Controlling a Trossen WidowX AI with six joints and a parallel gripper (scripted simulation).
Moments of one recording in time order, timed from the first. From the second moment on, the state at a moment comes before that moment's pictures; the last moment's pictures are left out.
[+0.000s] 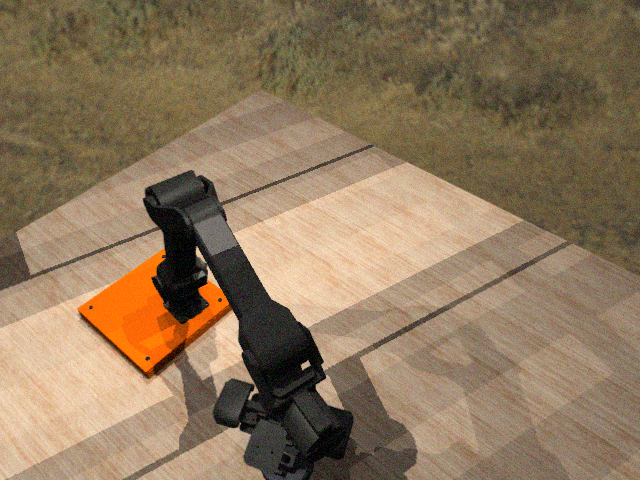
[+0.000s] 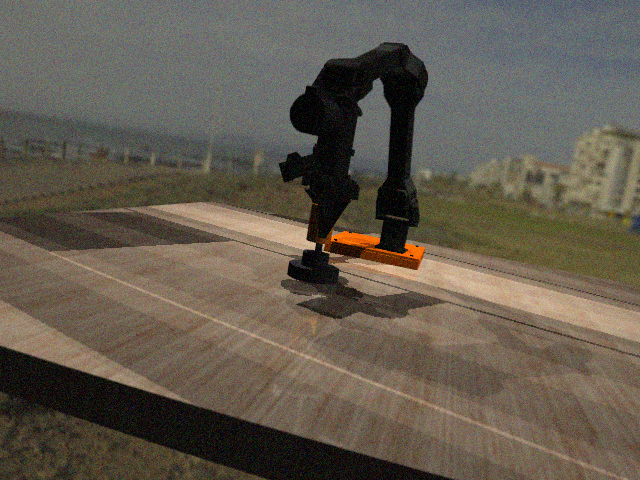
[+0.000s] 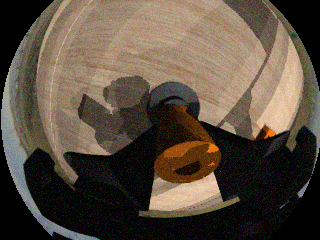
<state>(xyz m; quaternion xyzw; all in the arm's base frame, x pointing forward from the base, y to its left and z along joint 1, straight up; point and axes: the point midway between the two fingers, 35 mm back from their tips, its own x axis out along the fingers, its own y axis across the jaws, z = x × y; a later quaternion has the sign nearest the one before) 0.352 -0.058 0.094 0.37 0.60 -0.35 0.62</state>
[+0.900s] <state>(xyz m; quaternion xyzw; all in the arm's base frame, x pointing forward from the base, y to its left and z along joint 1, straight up) 0.352 -0.058 0.095 0.39 0.58 -0.37 0.61</state>
